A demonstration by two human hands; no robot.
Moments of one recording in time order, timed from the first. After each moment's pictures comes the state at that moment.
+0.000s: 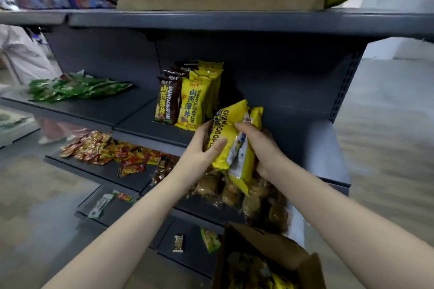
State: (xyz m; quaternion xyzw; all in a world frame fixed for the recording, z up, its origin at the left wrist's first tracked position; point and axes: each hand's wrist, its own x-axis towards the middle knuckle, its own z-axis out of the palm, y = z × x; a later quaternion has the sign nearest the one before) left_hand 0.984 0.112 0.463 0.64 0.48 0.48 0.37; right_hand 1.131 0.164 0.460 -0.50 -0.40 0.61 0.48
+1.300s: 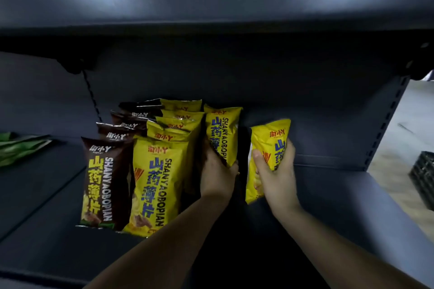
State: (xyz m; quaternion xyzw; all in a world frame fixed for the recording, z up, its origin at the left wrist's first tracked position) left_hand 1.029 0.430 0.399 0.61 0.61 0.45 0.24; right_hand 1.139 0.391 0.398 -0.56 -0.48 0.22 0.64
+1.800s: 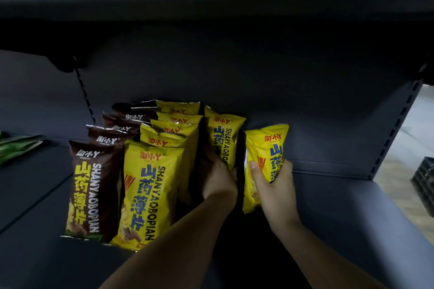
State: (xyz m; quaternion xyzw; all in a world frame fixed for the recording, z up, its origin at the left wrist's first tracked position) left_hand 1.048 0.455 0.384 0.62 0.71 0.29 0.13; right_hand 1.144 0.403 0.382 -0.61 -0.47 0.22 0.60
